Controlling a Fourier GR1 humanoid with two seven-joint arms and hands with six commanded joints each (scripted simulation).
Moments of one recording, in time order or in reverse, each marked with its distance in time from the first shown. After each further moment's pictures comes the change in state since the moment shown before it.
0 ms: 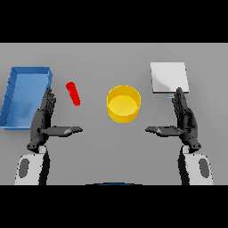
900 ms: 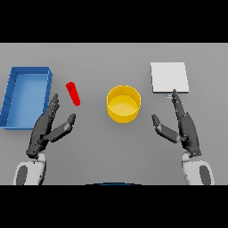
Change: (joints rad) left arm 0.083 0.076 -0.115 -0.134 -0.144 -0.034 0.091; right arm 0.077 -0.079 0.115 -0.119 0.210 -0.014 -0.097
